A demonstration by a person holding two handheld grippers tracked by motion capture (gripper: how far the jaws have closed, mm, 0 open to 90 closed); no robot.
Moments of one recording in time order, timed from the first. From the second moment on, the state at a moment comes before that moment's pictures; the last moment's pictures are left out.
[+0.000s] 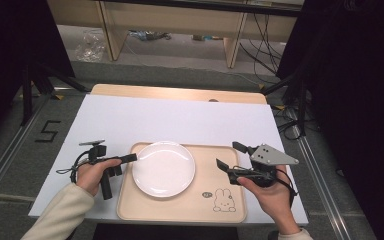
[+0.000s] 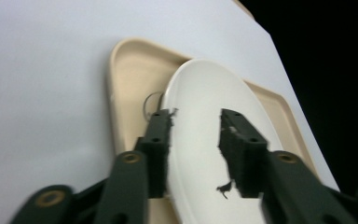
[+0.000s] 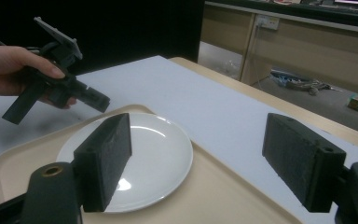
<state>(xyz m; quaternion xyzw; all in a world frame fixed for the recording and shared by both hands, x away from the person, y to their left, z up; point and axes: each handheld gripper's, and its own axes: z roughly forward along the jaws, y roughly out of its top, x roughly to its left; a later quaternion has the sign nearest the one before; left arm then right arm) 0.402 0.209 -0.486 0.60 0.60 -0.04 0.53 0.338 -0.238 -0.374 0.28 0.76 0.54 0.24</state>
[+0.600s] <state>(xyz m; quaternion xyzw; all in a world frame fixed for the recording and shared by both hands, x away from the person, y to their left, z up) 0.379 0.201 -0.439 0.67 0.39 0.21 0.60 0.339 -0.236 -0.379 0.28 0.76 0.54 0.23</state>
